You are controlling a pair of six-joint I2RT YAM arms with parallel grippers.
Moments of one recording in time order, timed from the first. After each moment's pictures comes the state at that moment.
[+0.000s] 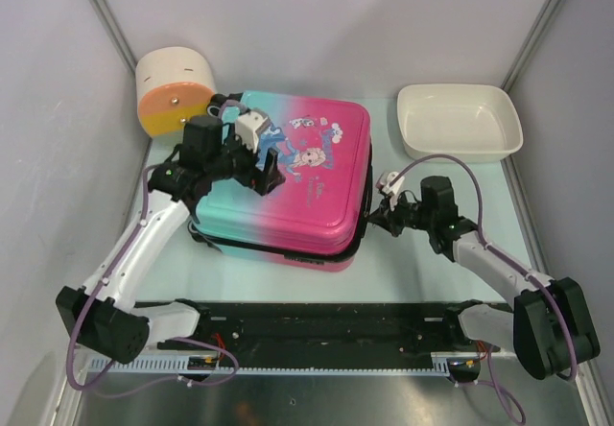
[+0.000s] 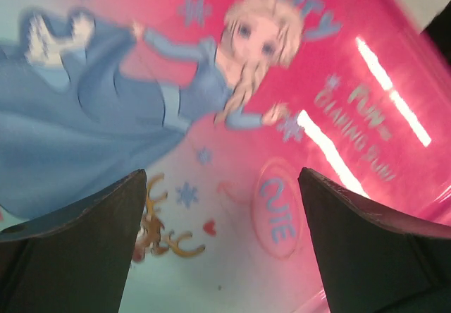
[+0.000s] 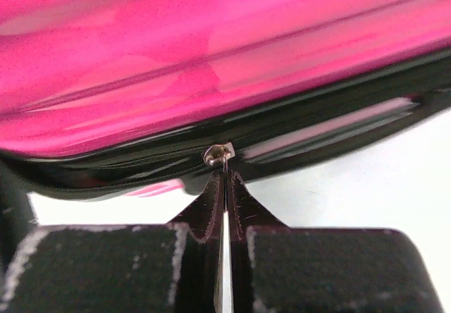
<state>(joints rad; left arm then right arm) -0.35 1.26 1.31 -0.58 0.40 0.11 0.36 1.15 0.56 0.04 -0.69 -0.32</state>
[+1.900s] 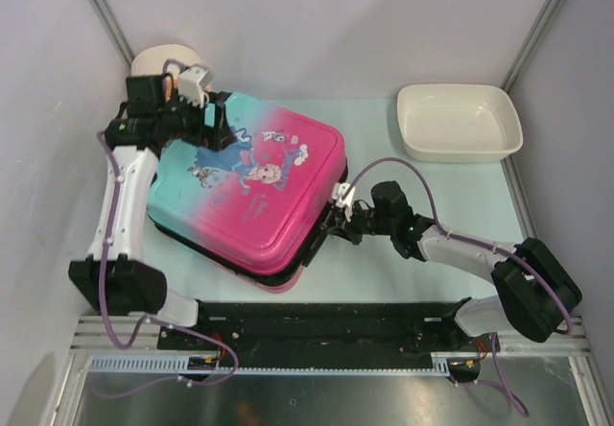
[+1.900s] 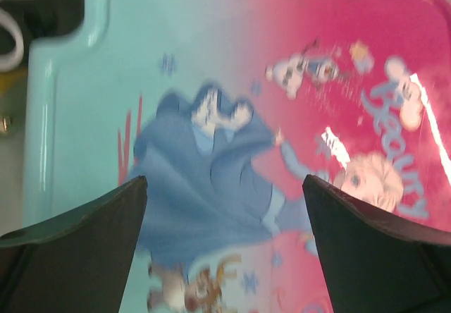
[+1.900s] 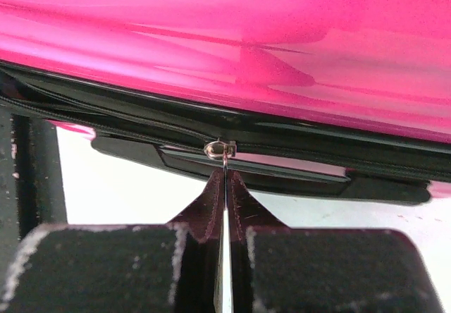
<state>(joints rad) 0.04 1.41 1.58 -0.84 0.53 0.22 0.70 1.37 0.65 0.26 -0.55 -0.25</state>
